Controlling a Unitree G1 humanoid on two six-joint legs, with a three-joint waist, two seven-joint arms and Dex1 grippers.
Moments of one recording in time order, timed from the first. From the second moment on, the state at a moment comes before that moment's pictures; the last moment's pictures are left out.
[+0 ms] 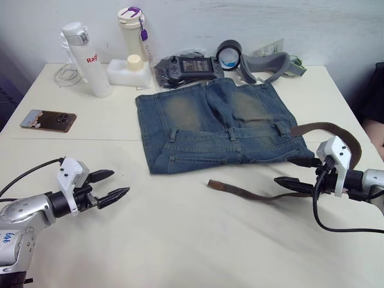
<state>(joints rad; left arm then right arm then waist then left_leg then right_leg) 0.08 0.79 0.37 -0.23 -0.55 0.52 -0.84 -0.16 -0.95 -0.24 -0.11 0.53 0.57 1.06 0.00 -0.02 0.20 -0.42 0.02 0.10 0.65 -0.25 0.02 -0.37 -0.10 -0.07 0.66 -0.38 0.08</state>
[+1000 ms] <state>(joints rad) -0.06 0.92 0.12 -0.42 -0.58 0.47 -1.15 -0.26 -0.96 -0.03 -0.38 0.53 0.67 1.08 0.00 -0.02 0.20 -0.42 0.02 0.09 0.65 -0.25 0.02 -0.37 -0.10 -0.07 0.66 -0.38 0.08</state>
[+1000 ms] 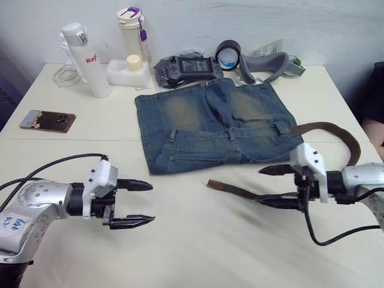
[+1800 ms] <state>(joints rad) -0.33 0.56 -0.01 -0.33 -0.67 0.66 -0.95 -0.39 -0.84 0.00 -0.40 0.65 0.81 1.08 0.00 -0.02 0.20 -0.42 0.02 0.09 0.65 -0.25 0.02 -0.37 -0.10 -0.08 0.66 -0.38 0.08</state>
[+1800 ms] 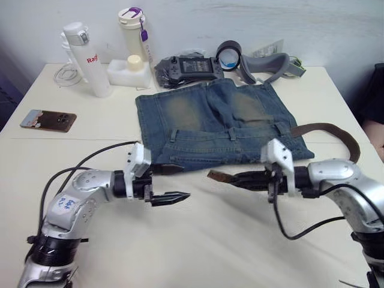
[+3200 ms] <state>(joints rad) -0.77 -0.01 0.15 0.21 -0.87 1.02 -0.50 0.04 -0.55 -0.37 -0.51 1.49 1.07 0.47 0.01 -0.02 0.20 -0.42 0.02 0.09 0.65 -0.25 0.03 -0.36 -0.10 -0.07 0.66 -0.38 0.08</state>
